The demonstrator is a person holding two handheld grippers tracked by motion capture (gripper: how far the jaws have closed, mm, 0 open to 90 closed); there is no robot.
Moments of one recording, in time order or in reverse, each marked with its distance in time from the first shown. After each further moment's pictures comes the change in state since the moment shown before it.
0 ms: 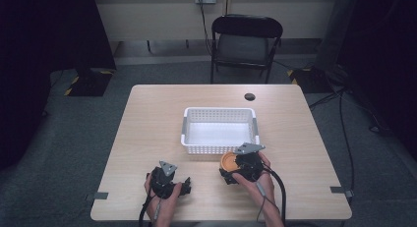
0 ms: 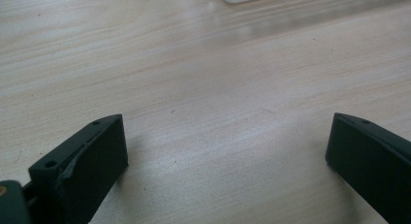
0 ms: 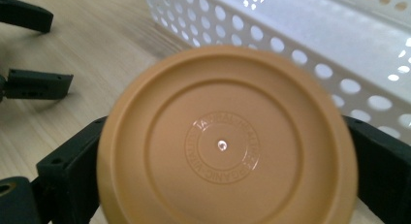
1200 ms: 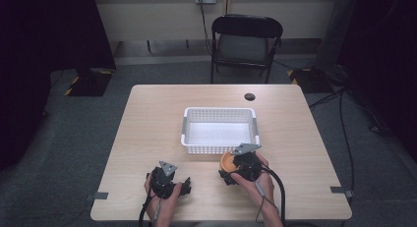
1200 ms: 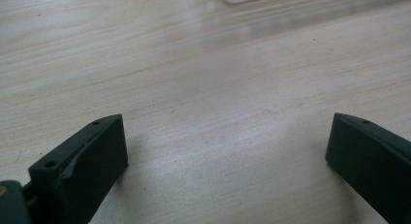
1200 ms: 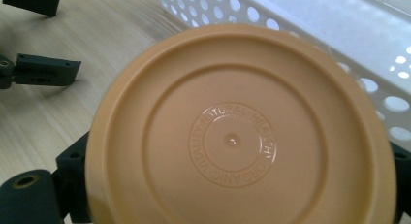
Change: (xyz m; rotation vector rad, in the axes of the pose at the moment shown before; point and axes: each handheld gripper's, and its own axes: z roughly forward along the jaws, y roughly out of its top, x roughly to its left) left arm 0.000 0.000 0.000 0.000 0.000 0.000; right arm 0.005 0.007 -0.004 0.047 0.016 -0.037
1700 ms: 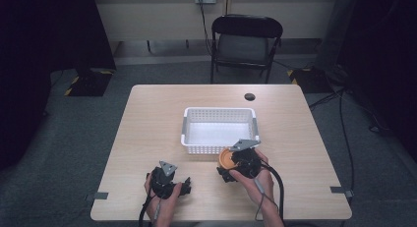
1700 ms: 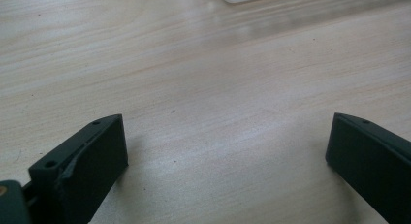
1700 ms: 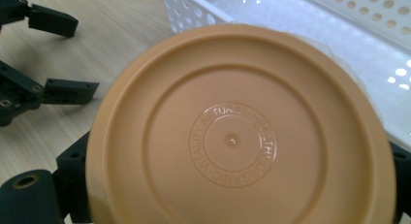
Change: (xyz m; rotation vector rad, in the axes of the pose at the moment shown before) left arm 0.000 0.000 0.000 0.000 0.000 0.000; right arm 0.004 0.019 -0.013 -0.023 0.005 -0.011
